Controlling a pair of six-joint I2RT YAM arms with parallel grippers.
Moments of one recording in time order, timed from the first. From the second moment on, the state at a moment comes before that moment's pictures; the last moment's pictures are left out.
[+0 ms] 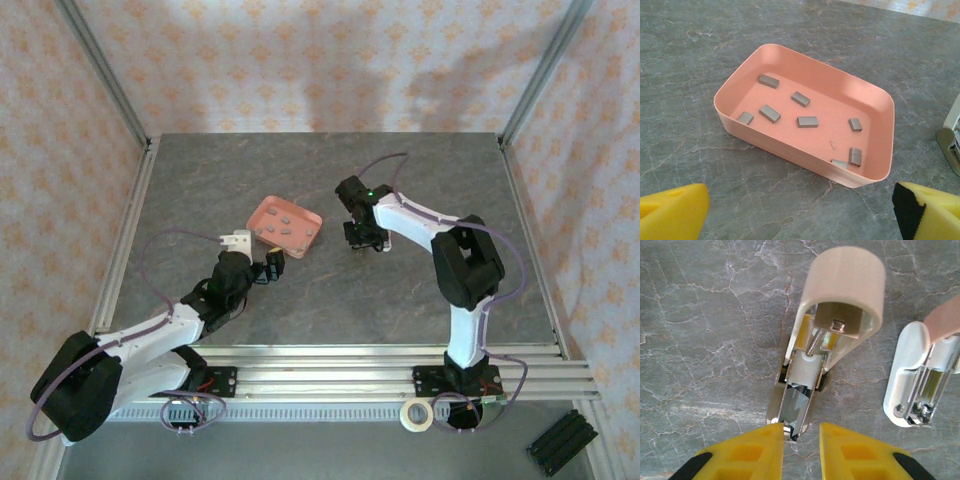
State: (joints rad) left arm -0.56 1.04 0.32 0.24 -0.34 -0.43; right arm 0.57 1.94 1.43 -0.88 0.09 0.38
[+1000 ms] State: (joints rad) left arm -0.56 1.06 0.32 0.24 -0.32 -0.42; right arm 0.55 1.90 1.40 -0.86 0.09 0.40
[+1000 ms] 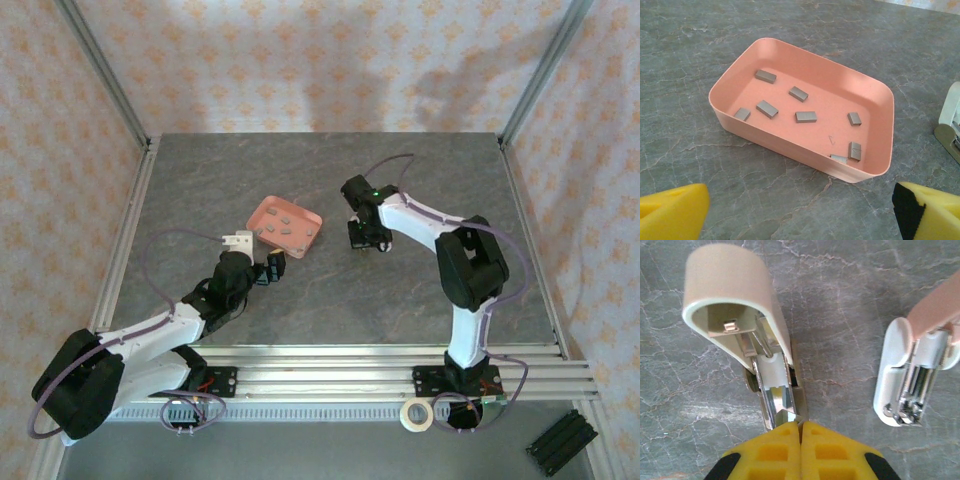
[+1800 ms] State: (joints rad) left arm -0.56 1.07 0.31 0.50 0.05 -0.17; right arm 0.52 1.57 1.21 -0.70 -0.23 0.37
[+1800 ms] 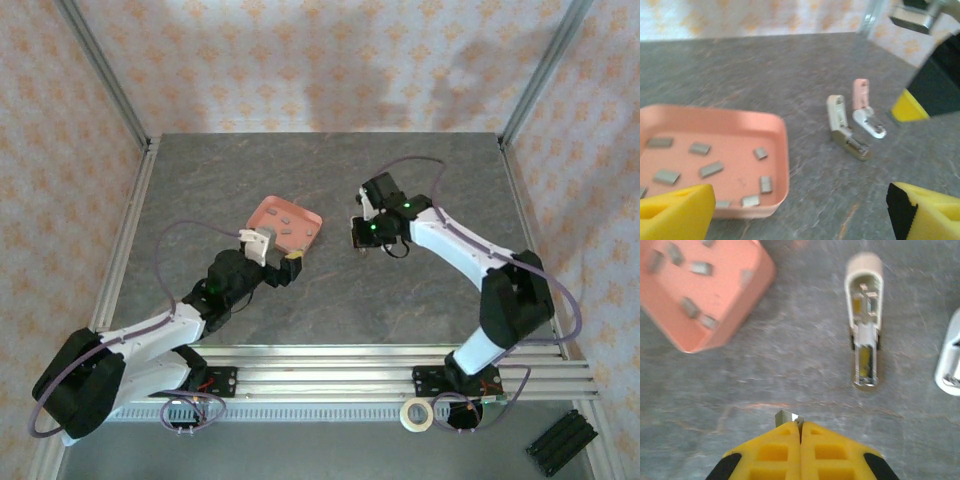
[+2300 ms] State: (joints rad) left arm -0.58 1.22 0.32 0.87 0.37 0.24; right arm 0.44 1.44 1.16 -0.54 -0.74 0.37
